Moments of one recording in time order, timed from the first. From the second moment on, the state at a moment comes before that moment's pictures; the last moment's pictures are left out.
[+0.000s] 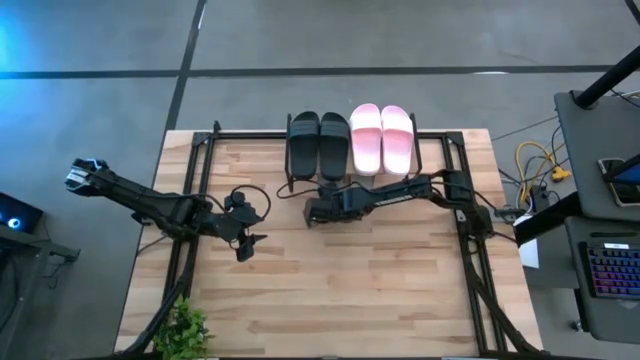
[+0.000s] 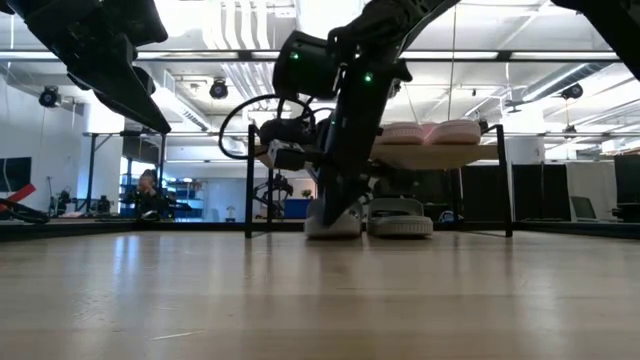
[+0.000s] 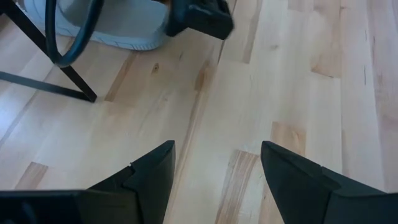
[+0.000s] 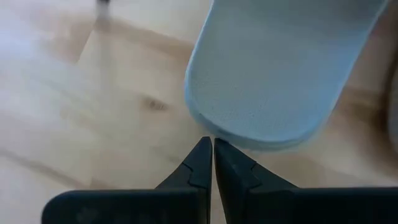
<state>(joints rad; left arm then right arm) -0.31 0.91 0.63 -0.52 -0.38 -0.47 -0.01 2.13 1.53 -0.63 0.38 1.14</state>
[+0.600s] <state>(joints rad) -0.31 0.91 0.63 -0.52 -0.38 -0.47 0.11 2.07 1.53 -0.66 0.24 1.10</state>
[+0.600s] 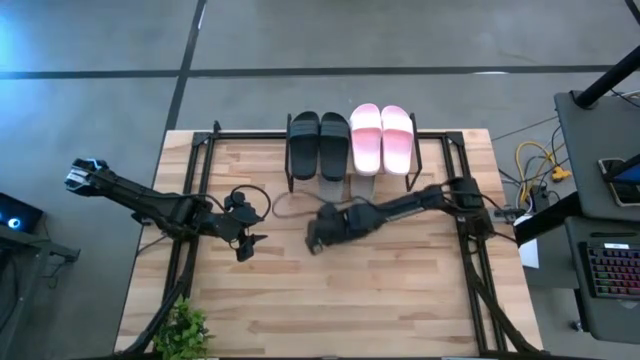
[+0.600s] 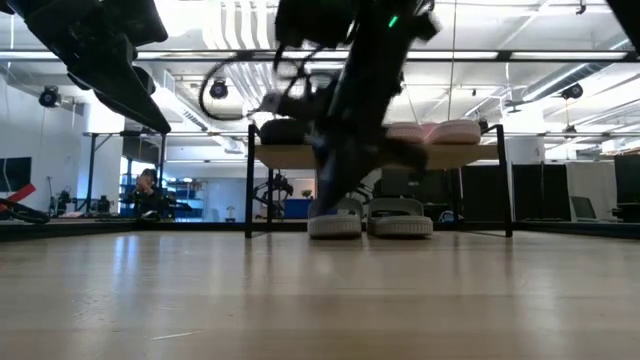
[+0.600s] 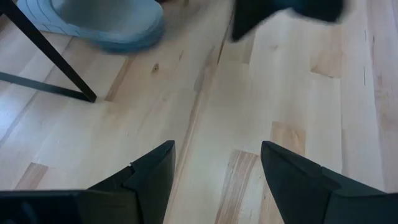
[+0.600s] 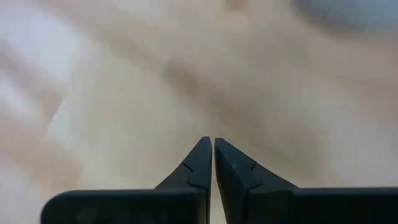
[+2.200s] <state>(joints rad) -0.31 0.78 0.78 -0.11 -0.14 -0.20 0.37 1.45 1.41 -0.18 0.31 0.70</state>
